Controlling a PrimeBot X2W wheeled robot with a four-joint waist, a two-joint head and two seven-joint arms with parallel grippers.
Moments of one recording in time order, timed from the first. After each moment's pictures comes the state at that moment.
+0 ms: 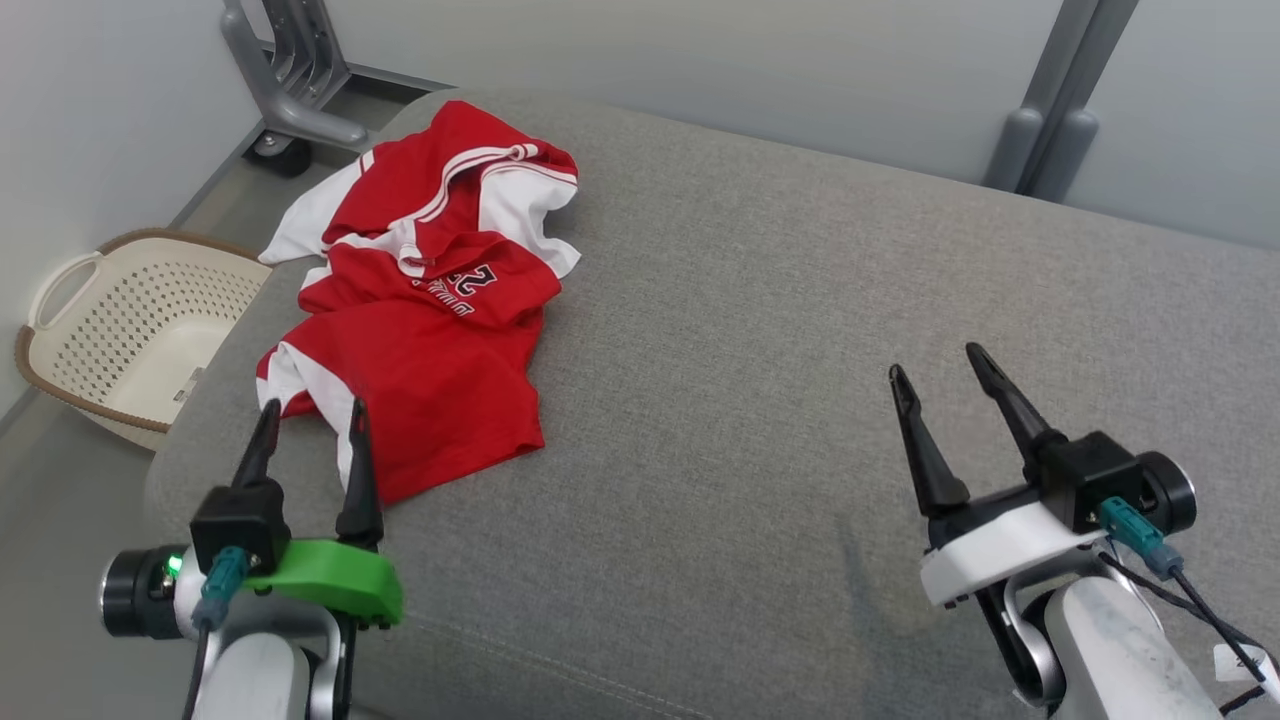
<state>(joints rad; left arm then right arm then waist) -0.10 0.05 -0.14 0.23 -0.14 0.09 -0.25 -0.05 -0.07 0.22 0.12 0.06 0.03 -0.25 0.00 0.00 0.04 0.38</state>
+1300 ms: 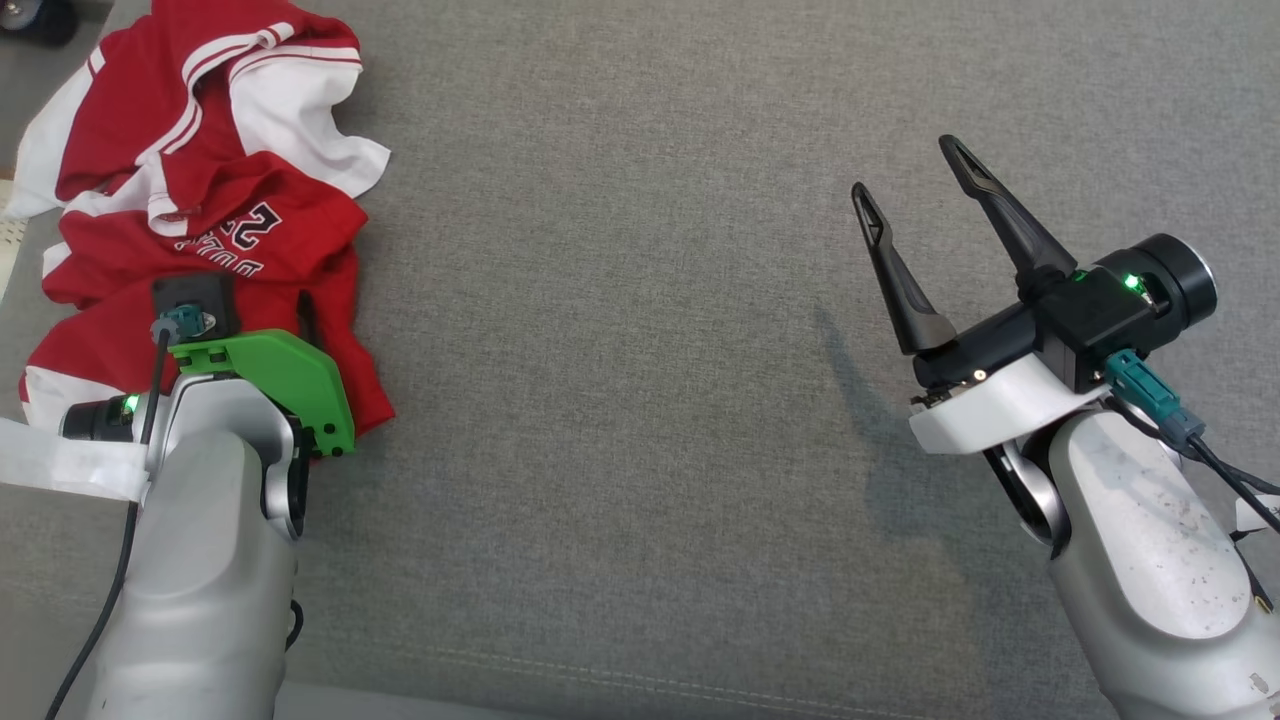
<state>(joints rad) -0.62 0.05 -0.08 0.78 -0.17 0.10 0.02 -0.35 -0.16 0.30 0.06 -0.01 0.10 -0.25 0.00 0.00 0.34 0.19</state>
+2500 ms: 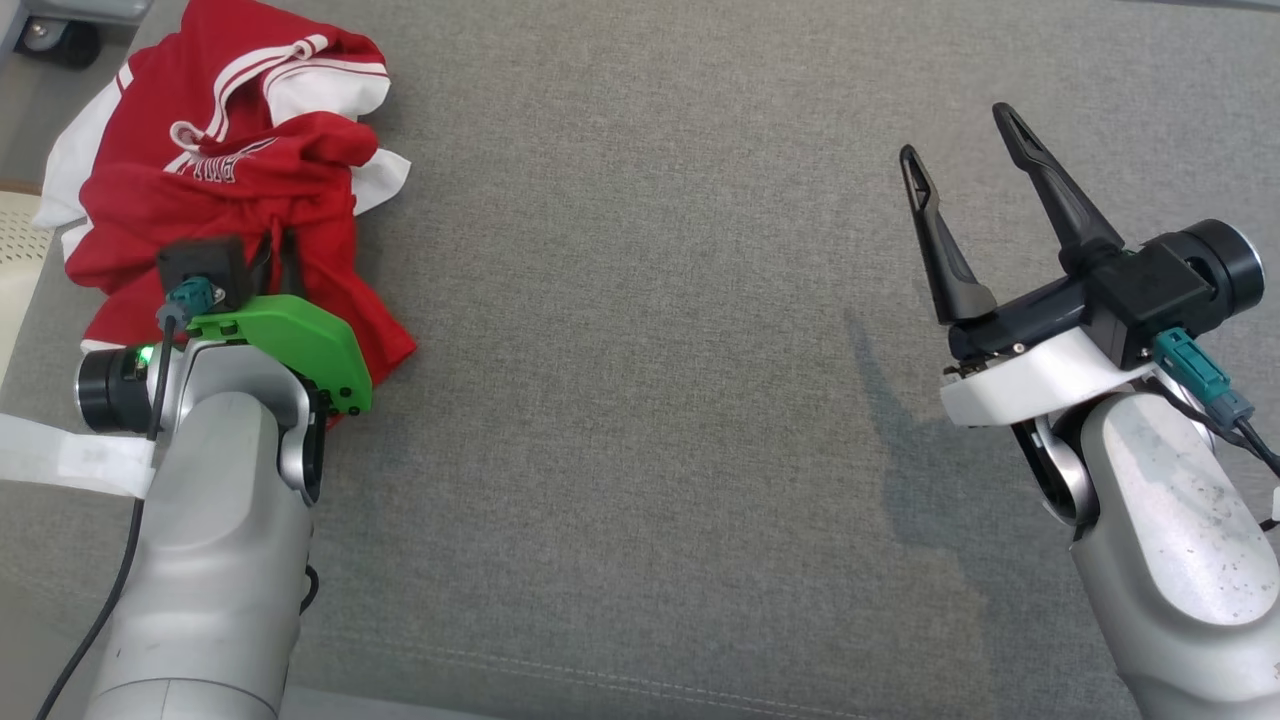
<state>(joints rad) -0.73 0.02 -0.09 0.92 -0.17 0.05 -0.18 -0.36 -0.16 0.25 0.06 0.01 0.08 -0.25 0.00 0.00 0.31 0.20</state>
